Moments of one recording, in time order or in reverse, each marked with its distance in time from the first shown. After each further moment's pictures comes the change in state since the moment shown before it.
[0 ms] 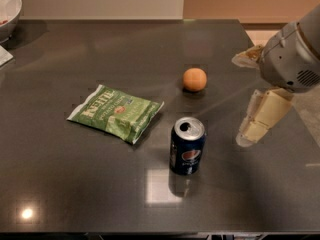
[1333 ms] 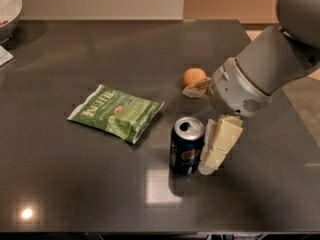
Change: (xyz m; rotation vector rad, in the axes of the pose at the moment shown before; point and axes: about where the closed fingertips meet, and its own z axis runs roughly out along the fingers) arm -0.047 0.048 0.075 -0.231 -0.112 -0.130
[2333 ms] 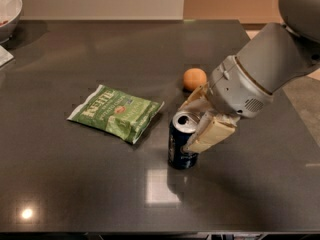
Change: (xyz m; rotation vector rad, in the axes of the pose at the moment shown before) arm -0.011 0.011 -0.006 -0.019 -0.016 -0.042
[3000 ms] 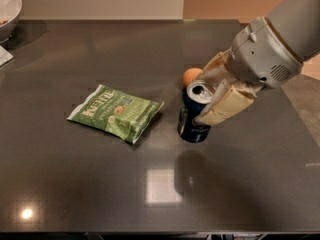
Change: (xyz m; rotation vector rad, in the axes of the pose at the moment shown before) arm -0.012 -0.022 -0.056 0.117 -0.019 0.020
